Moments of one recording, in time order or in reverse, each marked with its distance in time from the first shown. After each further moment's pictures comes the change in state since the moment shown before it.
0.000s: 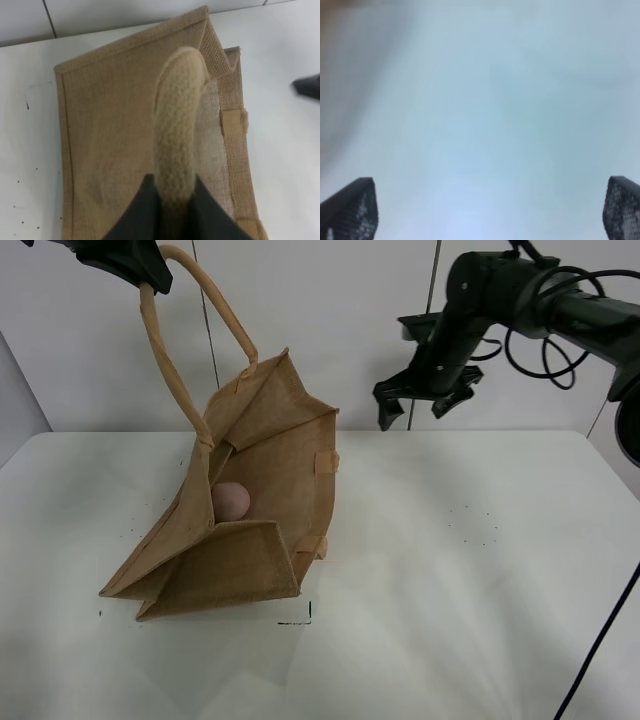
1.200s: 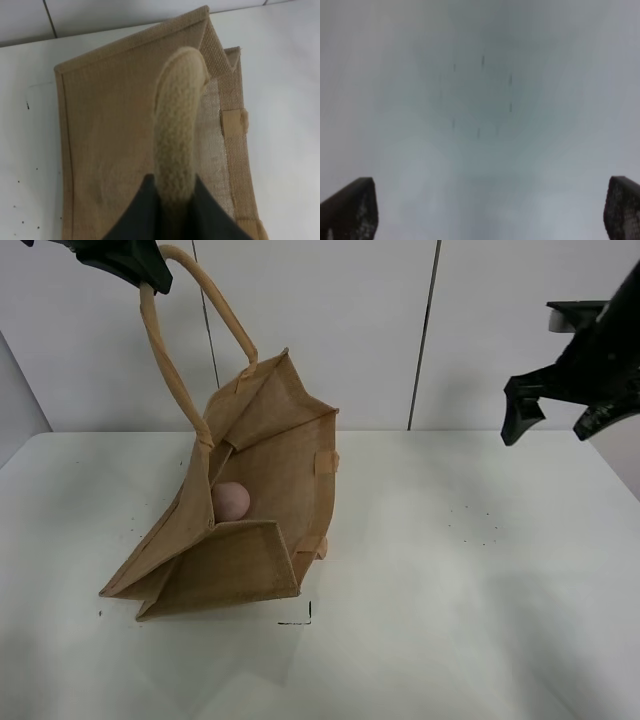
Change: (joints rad) left arm 0.000 0.000 0.000 0.001 0.000 0.000; right arm -0.200 -0.591 0.644 -0.004 0.068 0.016
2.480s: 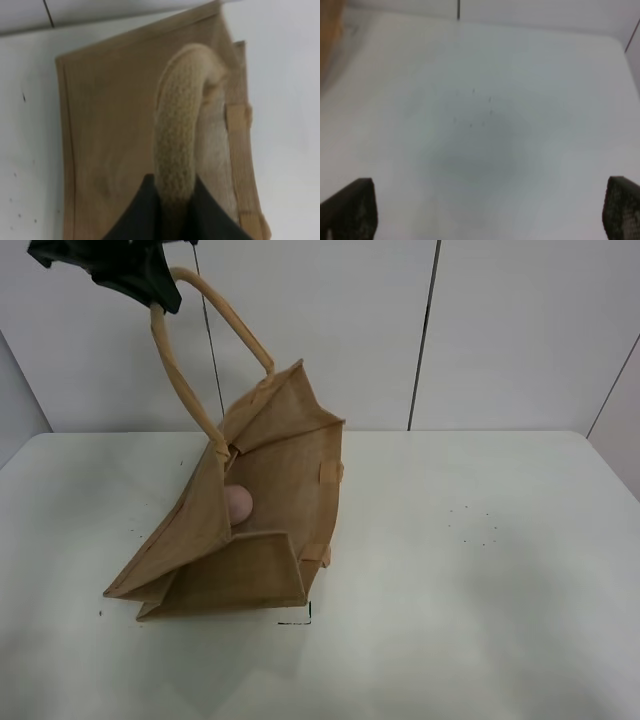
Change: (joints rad) left arm 0.000 0.052 0.033 -0.004 -0.001 0.000; right arm 0.001 -1.671 0.976 -0.034 -0.183 0.004
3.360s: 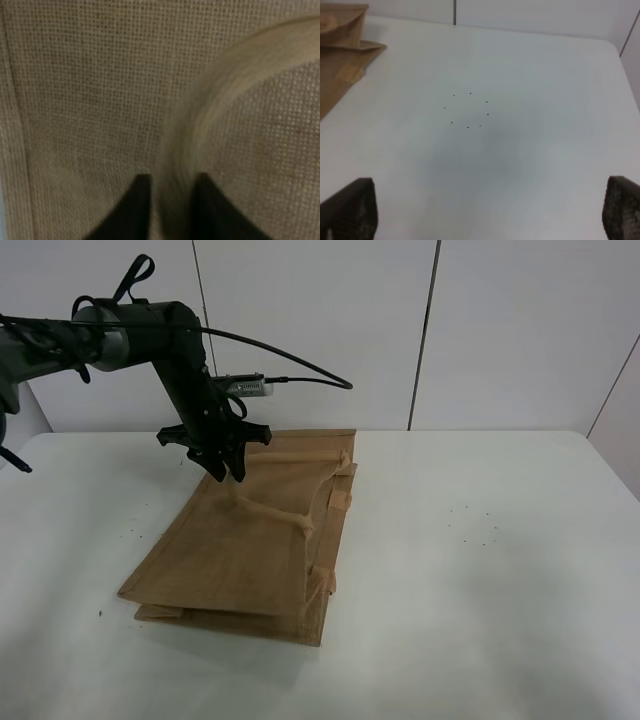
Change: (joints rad) left arm -0.001 0.464 0.098 -0.036 -0.110 0.019; right arm 0.000 -0.001 0.000 -0.005 0.000 0.003
